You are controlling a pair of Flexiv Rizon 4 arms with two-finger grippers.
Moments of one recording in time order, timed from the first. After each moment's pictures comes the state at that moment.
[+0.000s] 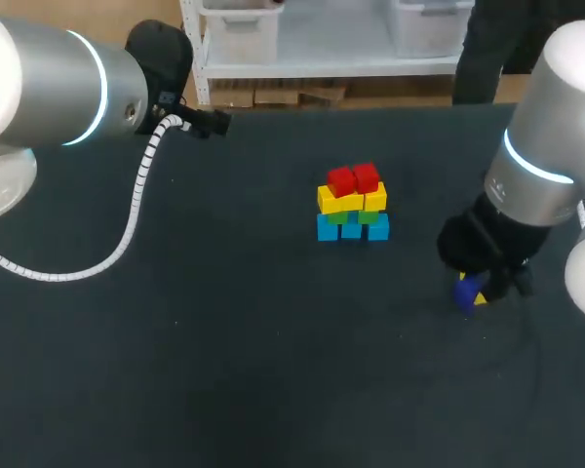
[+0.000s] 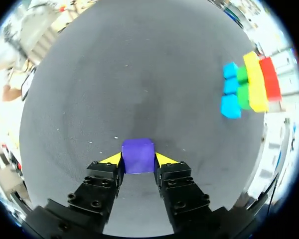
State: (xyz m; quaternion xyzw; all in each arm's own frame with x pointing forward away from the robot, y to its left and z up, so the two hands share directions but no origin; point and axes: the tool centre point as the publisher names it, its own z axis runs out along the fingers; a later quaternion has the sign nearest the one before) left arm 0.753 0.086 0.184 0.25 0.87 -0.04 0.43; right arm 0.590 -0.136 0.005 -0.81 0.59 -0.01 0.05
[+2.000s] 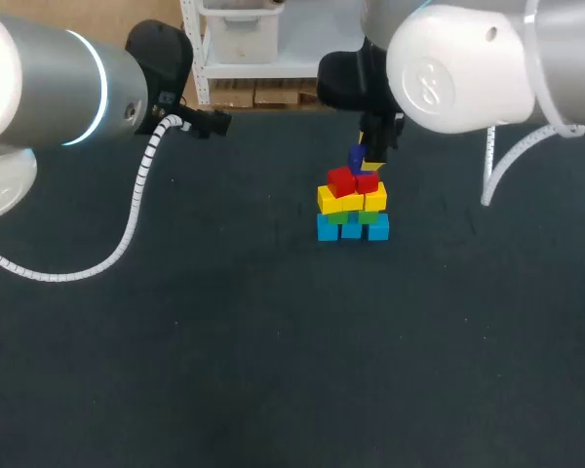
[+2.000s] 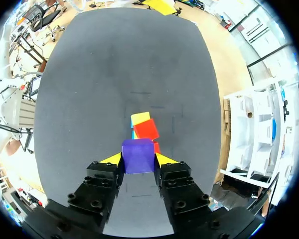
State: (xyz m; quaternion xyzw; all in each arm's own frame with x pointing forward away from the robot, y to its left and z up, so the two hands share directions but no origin) left arm 0.753 0.086 0.184 0.25 0.87 -0.04 0.43; right arm 0.708 0.007 0.136 -0.71 0.70 0.00 0.08
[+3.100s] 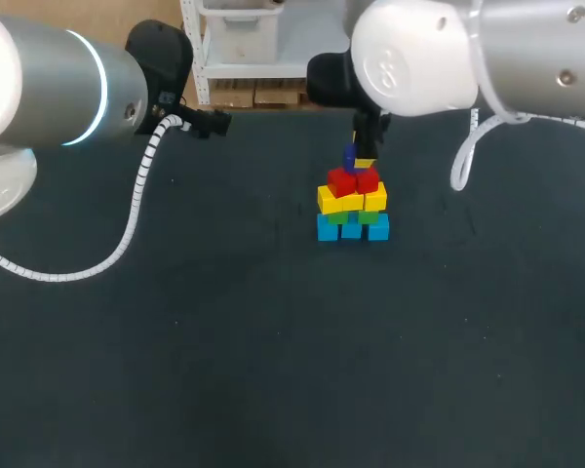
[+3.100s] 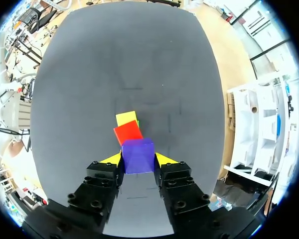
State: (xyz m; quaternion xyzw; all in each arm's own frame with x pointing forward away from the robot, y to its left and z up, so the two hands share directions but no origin) left arm 0.753 0.086 0.184 0.25 0.87 -0.04 0.43; right arm 0.732 0.011 0.116 -0.70 0.71 0.00 0.04
